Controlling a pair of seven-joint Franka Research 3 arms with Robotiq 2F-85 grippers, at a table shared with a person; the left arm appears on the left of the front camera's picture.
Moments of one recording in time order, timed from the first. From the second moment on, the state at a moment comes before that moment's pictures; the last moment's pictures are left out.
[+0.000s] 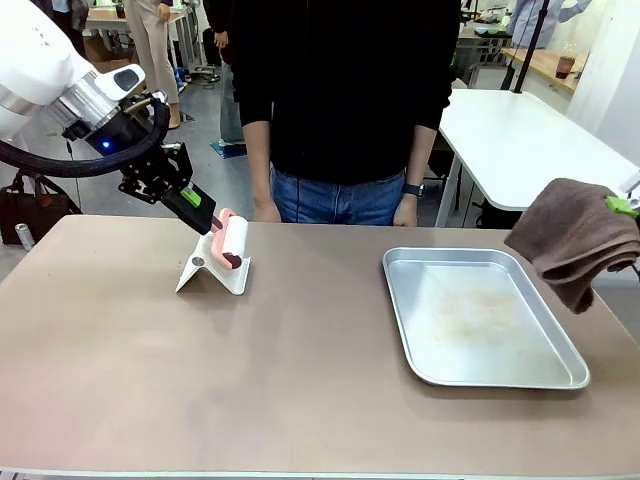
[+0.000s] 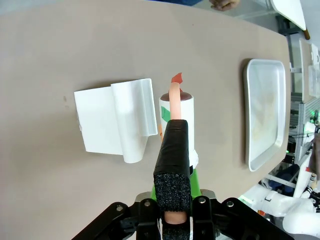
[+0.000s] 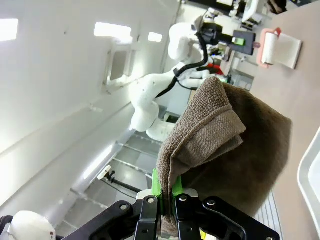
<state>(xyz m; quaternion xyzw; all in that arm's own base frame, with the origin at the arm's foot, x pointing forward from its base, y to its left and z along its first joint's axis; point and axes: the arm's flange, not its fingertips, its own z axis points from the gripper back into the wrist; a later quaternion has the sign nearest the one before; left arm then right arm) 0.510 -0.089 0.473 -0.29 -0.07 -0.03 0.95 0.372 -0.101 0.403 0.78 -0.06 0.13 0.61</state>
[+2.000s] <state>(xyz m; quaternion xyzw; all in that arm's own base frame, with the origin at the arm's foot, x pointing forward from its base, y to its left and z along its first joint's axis) 0.507 -0.074 0.472 -0.32 -0.05 -0.03 0.94 0.496 0.138 0.390 0.58 -0.08 0.36 0.73</state>
